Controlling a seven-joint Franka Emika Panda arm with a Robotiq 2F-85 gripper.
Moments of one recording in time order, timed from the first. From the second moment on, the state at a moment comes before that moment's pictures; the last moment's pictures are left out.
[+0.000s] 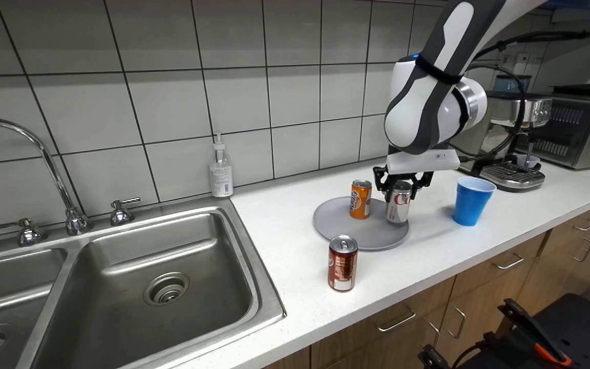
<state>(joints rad) 0.06 0.25 -0.30 -2.42 -0.29 2.83 0.46</state>
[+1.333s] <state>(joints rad) -0.01 0.19 -0.36 -2.52 -0.31 2.83 0.45</state>
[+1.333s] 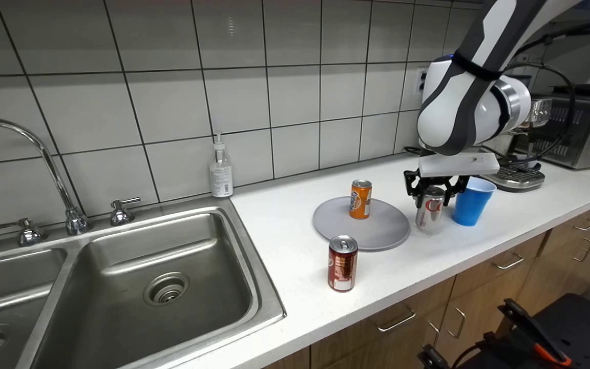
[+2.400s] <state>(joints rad) -0.01 0.20 -0.38 -2.55 -0.35 2.83 0.45</state>
